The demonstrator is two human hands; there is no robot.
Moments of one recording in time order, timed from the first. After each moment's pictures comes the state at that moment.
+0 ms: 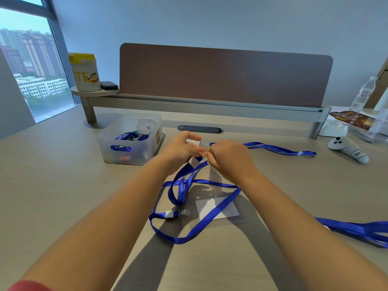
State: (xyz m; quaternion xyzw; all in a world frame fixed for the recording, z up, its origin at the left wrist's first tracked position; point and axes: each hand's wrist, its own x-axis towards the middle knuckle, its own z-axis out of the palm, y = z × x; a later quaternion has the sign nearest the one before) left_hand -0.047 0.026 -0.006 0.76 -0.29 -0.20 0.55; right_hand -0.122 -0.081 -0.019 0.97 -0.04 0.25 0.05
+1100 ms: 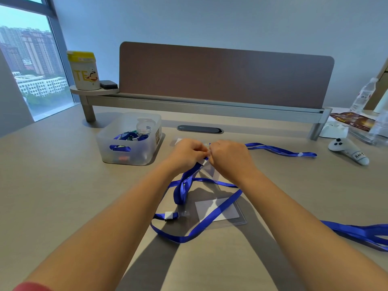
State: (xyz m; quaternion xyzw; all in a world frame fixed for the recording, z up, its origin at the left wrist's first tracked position) left_hand -0.054 0.020 -0.008 0.82 -0.35 -0.10 0.44; right_hand -0.118 -0.082 -0.018 0.97 -0.05 0.23 0.10
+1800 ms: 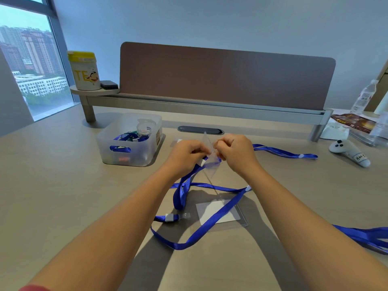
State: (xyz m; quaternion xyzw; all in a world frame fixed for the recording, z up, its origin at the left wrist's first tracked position) left_hand -0.045 0.022 -0.019 0.80 -0.41 -0.01 0.44; right_hand -0.119 -0.084 -0.005 0.89 -0.14 0.28 -0.33
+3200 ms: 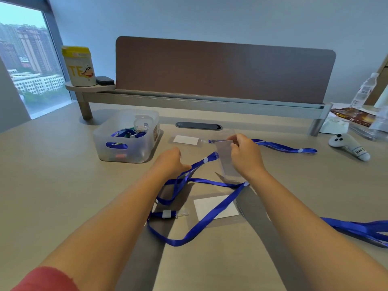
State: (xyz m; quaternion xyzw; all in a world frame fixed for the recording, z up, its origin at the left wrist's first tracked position) left_hand -0.019 0.022 -0.051 0.93 -0.27 -0.10 0.23; right_hand -0.125 -0.105 -0.026 0.87 -0.27 0.27 -0.31
